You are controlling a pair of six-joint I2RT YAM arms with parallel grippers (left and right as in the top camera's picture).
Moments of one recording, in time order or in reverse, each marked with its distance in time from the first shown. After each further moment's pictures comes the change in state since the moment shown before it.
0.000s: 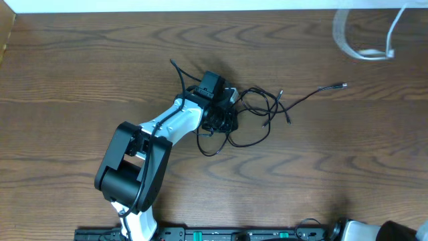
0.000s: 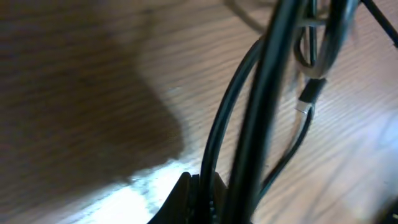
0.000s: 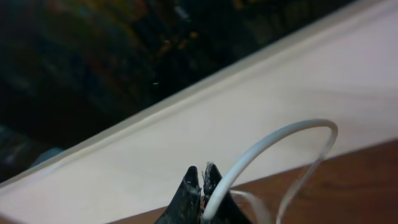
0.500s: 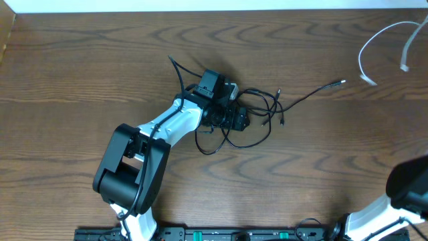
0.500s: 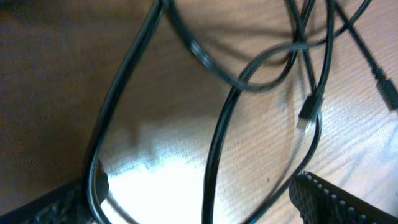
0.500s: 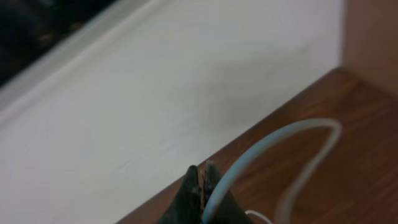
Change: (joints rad) left arm -0.003 -0.016 0.000 0.051 -0.042 0.014; right arm -0.015 0.372 0.001 0.159 0.368 -0.043
